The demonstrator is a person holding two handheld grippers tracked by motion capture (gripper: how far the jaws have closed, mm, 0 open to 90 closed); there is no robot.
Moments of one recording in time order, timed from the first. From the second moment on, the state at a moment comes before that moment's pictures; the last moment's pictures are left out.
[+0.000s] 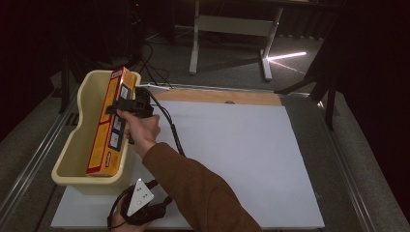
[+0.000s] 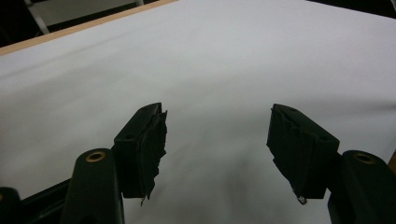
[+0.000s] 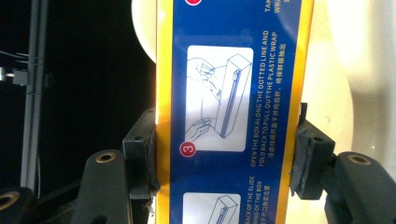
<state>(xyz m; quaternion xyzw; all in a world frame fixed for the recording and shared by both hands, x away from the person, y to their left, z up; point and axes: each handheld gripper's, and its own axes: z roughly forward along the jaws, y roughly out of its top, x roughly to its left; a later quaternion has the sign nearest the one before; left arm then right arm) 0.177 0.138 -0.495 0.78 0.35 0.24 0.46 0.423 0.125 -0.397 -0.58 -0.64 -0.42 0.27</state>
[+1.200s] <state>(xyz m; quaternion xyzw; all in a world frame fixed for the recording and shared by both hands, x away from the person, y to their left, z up) 0.177 0.136 -0.496 0.78 0.35 0.25 0.46 0.402 0.095 -0.348 -0.42 -0.80 -0.41 0.12</state>
